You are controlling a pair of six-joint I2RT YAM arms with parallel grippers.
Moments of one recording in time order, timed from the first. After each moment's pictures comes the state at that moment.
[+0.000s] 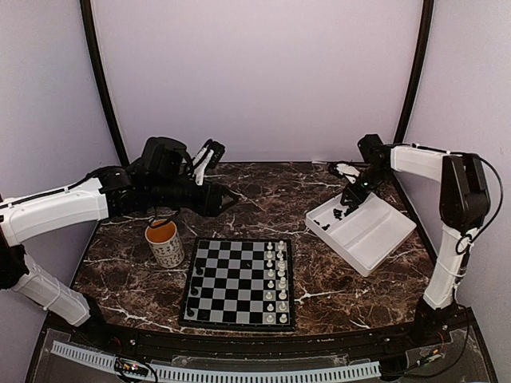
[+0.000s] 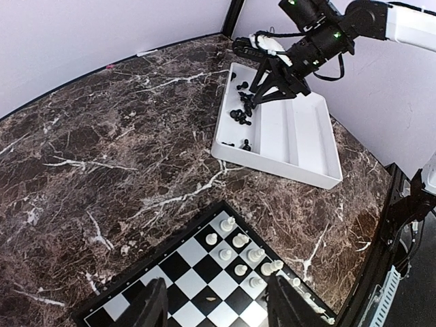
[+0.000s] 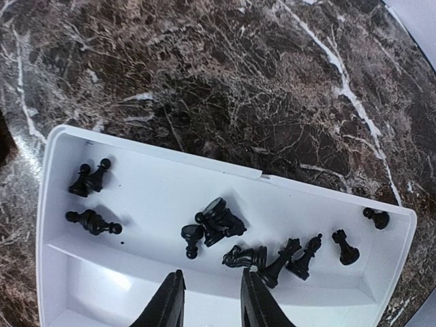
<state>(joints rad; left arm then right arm) -0.82 1.36 1.14 -0.30 0.10 -0.24 0.21 1.90 1.47 -0.73 -0.26 -0.62</state>
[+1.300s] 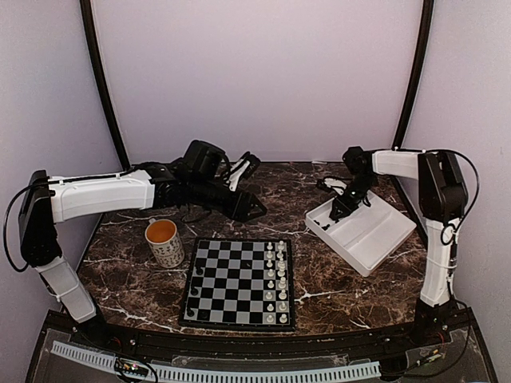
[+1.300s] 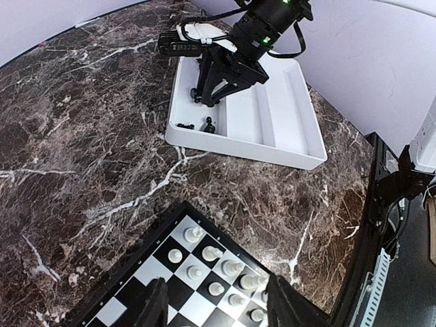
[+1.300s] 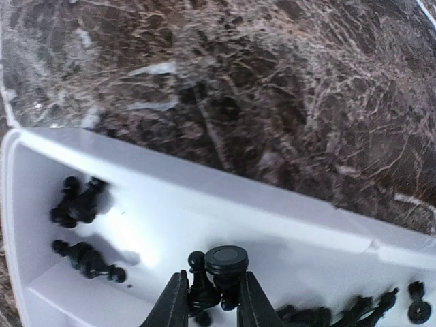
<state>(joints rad) -0.81 1.68 1.31 -0.28 0.30 -0.20 0.26 2.13 1.63 -0.85 -0.27 -0.63</state>
